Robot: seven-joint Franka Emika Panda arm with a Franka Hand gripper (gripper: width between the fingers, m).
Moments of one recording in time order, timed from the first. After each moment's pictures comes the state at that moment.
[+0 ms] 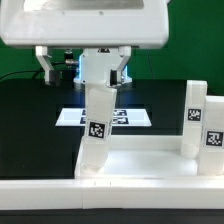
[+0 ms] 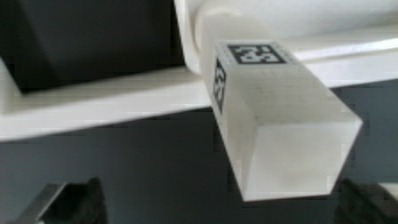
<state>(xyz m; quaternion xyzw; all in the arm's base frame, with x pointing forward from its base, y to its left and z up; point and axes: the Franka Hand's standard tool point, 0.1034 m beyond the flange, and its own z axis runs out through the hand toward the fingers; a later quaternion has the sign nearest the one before) 0.632 -0.068 0.151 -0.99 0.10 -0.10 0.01</state>
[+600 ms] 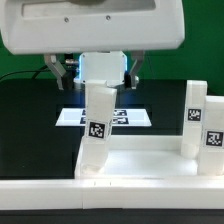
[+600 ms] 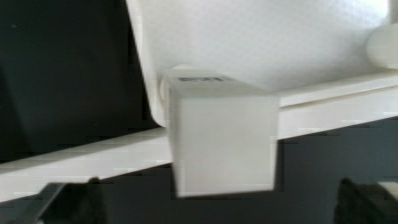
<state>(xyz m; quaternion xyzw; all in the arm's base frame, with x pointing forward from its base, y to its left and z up) 0.647 -0.046 0.139 -0.99 0.11 0.04 0.04</state>
